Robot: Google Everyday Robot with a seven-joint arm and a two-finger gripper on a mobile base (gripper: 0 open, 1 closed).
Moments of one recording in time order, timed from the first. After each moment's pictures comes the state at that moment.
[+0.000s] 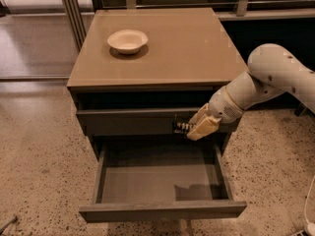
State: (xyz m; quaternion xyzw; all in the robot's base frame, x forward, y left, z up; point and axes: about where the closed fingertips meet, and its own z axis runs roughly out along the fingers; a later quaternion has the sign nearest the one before) arm 0.543 -0.125 0.736 -0.56 0.76 0.26 0.20
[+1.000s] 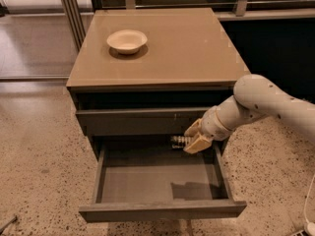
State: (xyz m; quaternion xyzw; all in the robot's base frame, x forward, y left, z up) arm 0.547 -0.117 0.662 -0.62 0.72 0.20 0.23
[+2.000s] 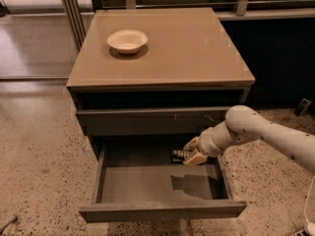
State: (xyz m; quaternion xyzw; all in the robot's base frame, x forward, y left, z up) arm 0.572 -0.127 0.538 -0.62 0.72 0.20 0.24
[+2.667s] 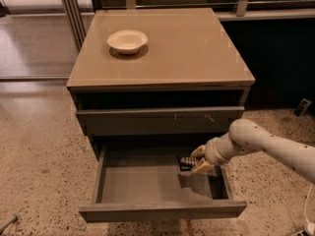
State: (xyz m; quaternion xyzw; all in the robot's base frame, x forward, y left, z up) arm 0.575 -0.163 0.484 -0.66 0.70 0.15 0.25
